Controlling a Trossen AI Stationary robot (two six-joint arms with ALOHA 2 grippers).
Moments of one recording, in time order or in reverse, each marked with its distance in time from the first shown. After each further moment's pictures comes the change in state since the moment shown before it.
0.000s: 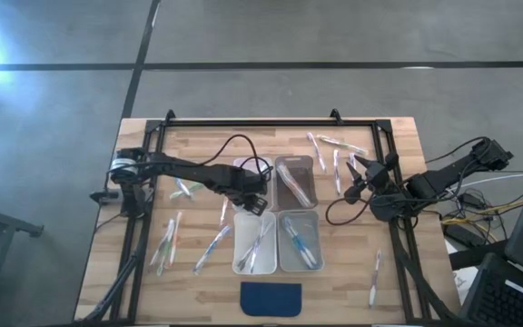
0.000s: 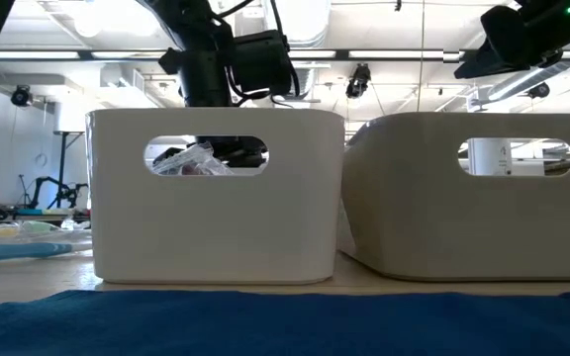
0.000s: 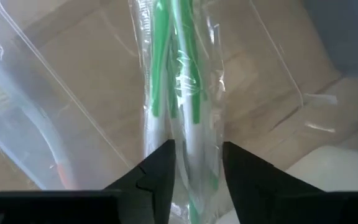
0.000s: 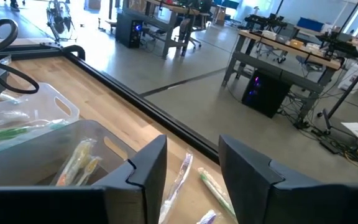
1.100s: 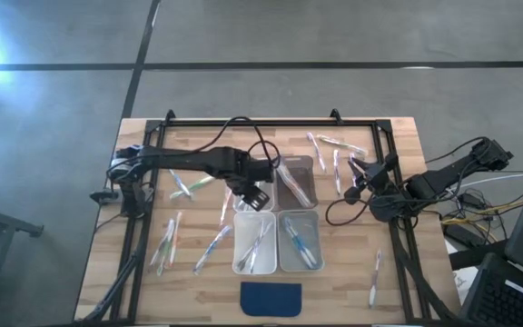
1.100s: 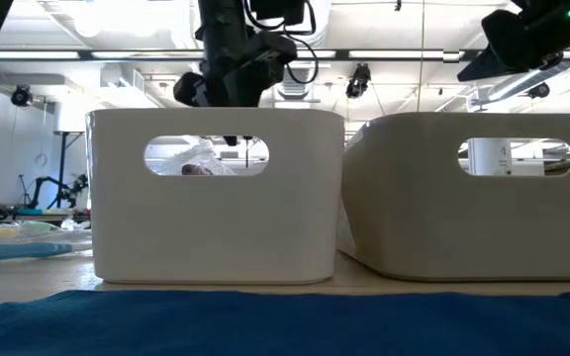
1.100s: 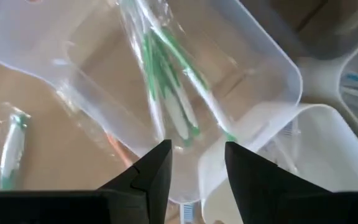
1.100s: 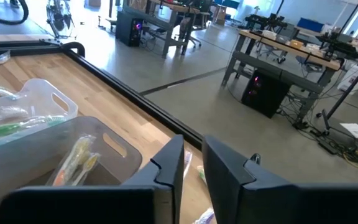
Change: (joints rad) left arm -0.001 -0.008 0.413 -0.495 0.011 0.183; right arm 0.000 0.000 -0.013 0.001 -0.002 0.000
